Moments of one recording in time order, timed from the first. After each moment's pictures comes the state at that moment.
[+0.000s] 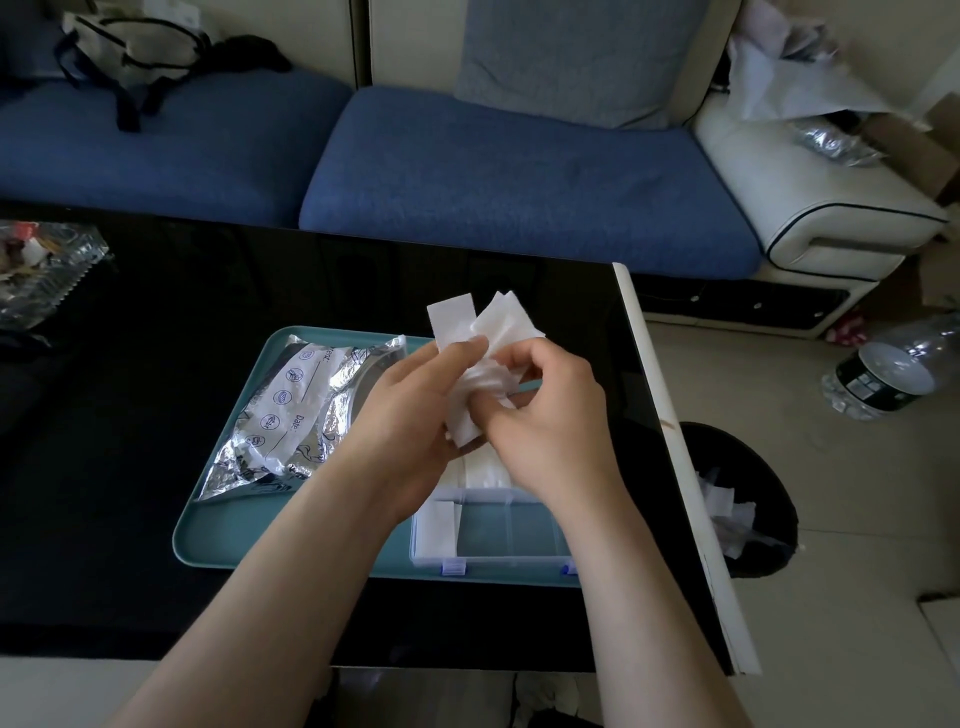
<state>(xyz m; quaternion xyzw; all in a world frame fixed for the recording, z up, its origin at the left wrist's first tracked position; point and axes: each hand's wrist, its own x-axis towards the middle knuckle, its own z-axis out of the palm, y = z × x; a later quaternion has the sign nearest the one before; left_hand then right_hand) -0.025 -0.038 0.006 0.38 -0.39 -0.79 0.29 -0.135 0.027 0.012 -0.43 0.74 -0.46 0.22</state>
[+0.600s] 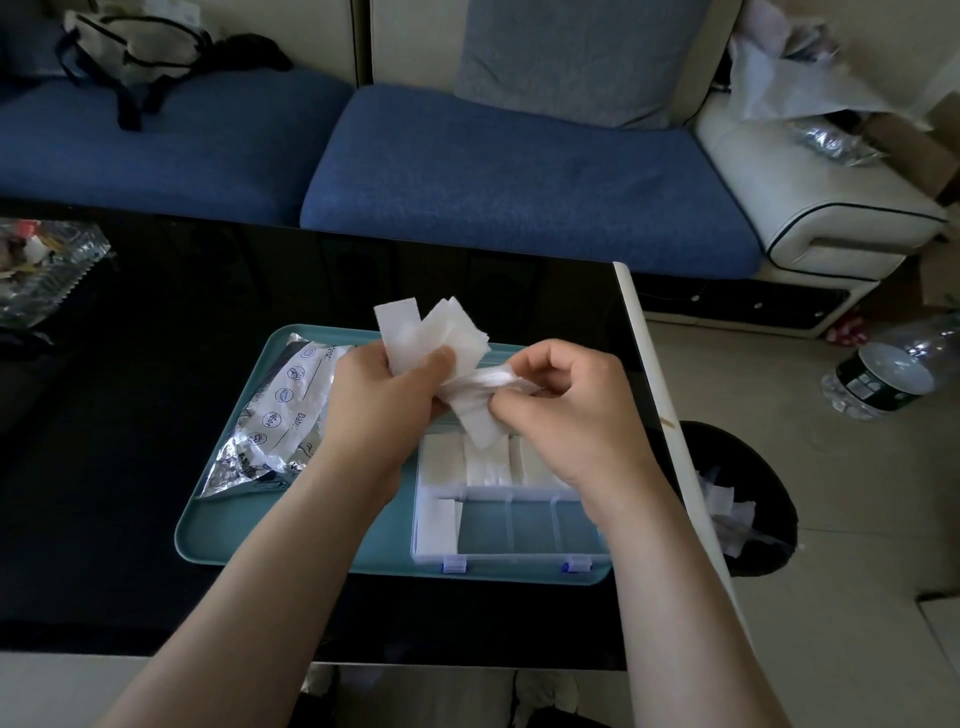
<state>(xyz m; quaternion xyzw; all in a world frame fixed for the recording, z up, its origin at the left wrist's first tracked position) -0.017 -0.053 -0.006 0.46 -0.43 -0.66 0.41 -0.150 0.038 0.023 -0.39 0.72 -0.49 0.30</state>
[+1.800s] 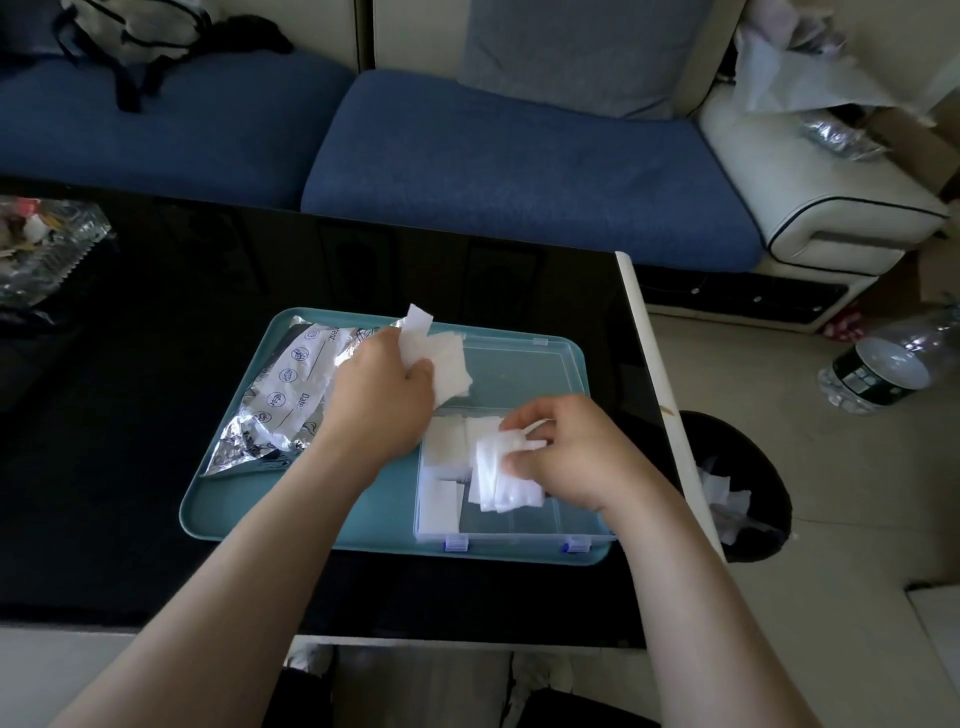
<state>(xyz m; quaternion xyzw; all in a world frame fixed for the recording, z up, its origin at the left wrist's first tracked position) 0.000 -0.055 -0.009 0.56 -0.70 -0.38 0.23 -0.165 0.052 -0.011 -0.40 0.78 -0.26 0.40</state>
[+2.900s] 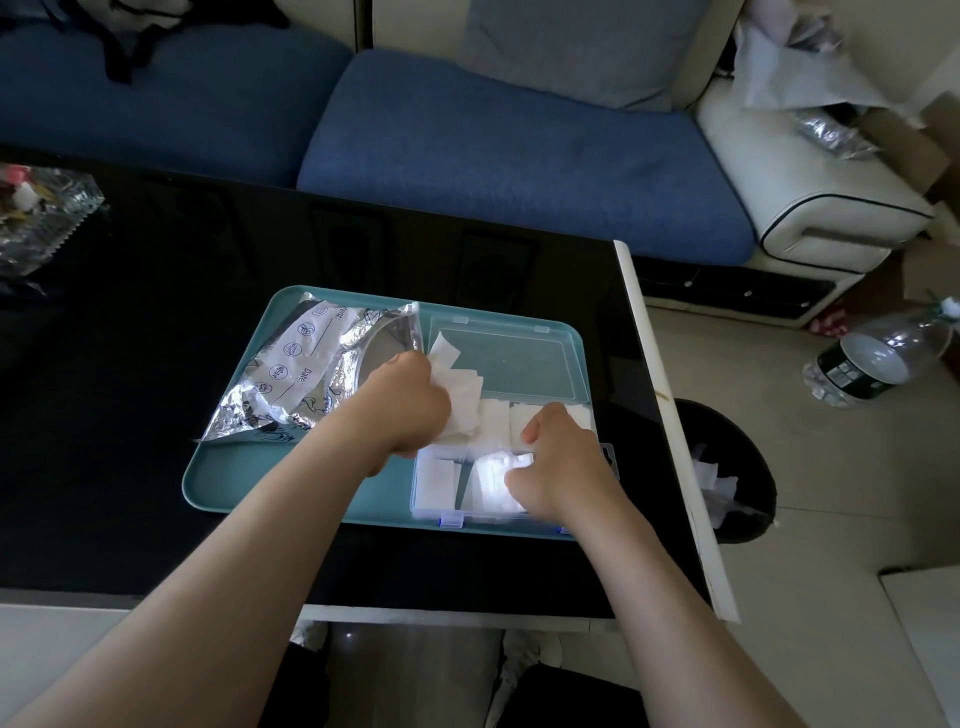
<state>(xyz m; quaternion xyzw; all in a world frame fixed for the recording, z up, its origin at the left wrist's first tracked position) 0.003 -0.048 -0.020 0.55 -0.68 -0.47 0.04 -0.139 0.064 -0.035 -0.38 0.86 -0.12 0.32</state>
